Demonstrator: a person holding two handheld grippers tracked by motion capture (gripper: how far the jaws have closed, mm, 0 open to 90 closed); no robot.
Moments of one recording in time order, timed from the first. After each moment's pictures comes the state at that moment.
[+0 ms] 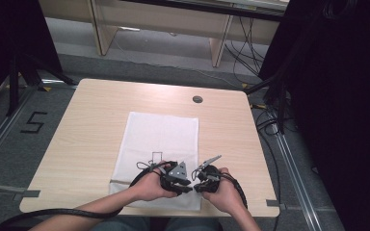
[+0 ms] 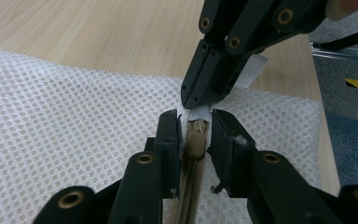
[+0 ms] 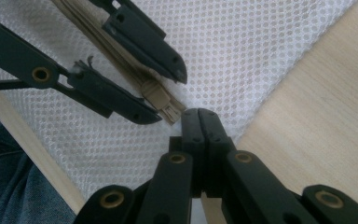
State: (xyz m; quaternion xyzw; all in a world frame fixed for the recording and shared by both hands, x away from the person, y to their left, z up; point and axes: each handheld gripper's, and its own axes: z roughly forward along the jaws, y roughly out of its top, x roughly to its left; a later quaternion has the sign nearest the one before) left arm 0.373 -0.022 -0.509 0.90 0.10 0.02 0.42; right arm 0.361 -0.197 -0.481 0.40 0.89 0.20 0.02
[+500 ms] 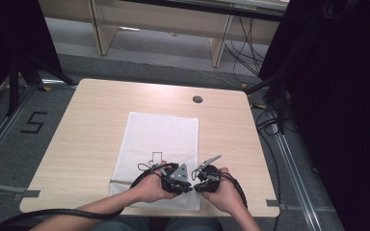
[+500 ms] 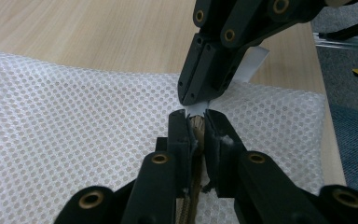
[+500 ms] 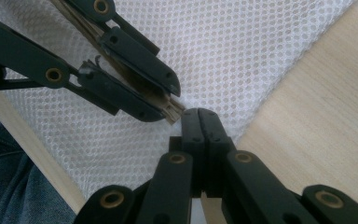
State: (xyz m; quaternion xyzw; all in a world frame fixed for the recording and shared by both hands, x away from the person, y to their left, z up) left arm 0.370 -0.024 -0.509 0.91 0.09 0.03 0.41; right arm 0.362 -0.197 -0.481 0.40 0.90 0.20 0.02
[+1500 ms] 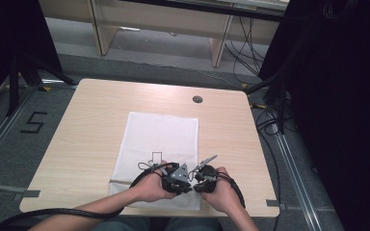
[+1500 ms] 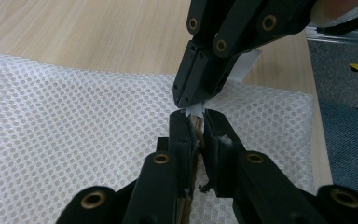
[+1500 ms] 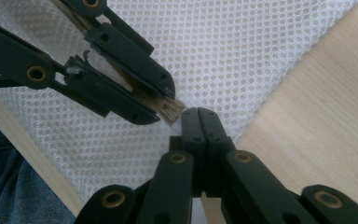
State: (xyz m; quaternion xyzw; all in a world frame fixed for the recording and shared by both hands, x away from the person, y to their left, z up) left arm 0.369 -0.024 -0.502 0.92 0.08 0.03 0.39; right arm 0.361 -0.189 -0.480 0.39 0.90 0.18 0.04
